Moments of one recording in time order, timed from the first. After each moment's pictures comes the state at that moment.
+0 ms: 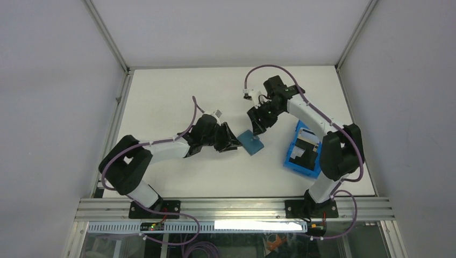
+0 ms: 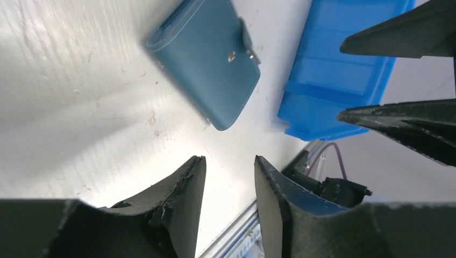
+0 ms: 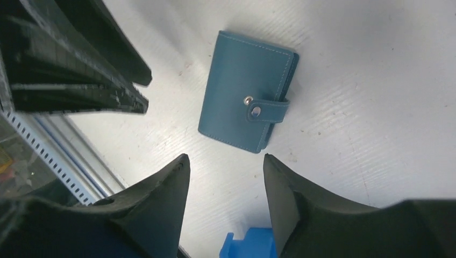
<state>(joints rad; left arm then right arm) -0.73 1.61 0.73 0.26 0.31 -1.12 0.46 1.71 1.39 -0.93 -0.43 -0.32</state>
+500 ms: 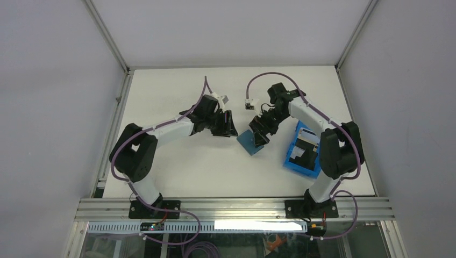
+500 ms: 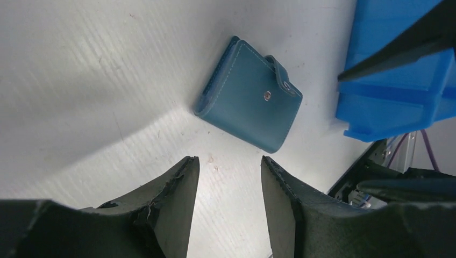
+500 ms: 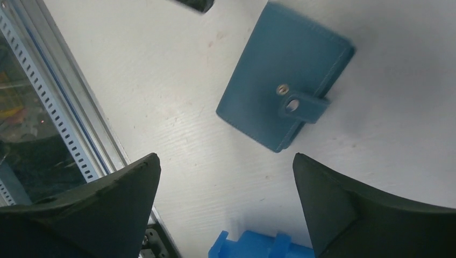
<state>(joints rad) -0.61 1.68 1.03 -0.13 0.37 -0.61 0.39 1.72 1.38 -1.01 -0.64 -0.58</state>
